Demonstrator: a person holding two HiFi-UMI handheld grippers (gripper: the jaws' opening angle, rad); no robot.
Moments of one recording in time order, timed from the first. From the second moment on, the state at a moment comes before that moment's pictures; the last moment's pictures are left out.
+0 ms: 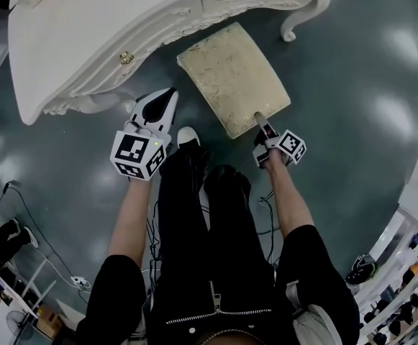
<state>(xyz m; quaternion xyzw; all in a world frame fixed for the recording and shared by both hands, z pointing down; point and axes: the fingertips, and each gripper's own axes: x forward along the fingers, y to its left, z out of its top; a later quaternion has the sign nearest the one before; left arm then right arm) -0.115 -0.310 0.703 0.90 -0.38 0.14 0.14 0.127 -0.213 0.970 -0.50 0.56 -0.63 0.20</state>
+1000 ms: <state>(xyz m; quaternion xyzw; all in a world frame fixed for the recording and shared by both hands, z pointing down) -0.173 -0.347 0.742 0.89 -0.41 0.12 0.14 0.021 -0.407 0.967 -0.44 0.59 -0.62 0.27</state>
